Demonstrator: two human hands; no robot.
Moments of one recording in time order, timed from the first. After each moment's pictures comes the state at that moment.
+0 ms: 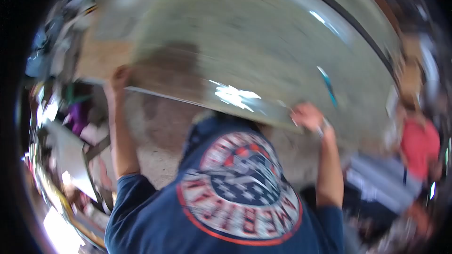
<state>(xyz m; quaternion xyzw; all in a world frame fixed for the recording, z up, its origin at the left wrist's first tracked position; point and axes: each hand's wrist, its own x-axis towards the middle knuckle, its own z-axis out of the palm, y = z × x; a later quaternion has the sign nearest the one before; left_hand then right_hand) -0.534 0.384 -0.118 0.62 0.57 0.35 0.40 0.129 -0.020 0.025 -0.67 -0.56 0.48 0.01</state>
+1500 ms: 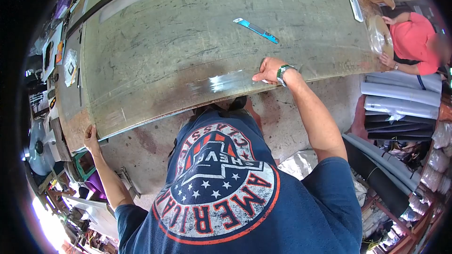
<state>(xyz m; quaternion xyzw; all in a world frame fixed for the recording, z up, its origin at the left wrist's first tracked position) -0.500 0.381 -0.055 0.61 0.62 0.30 0.39 0.171 -0.098 0.028 -0.82 -0.27 0.51 0.05</state>
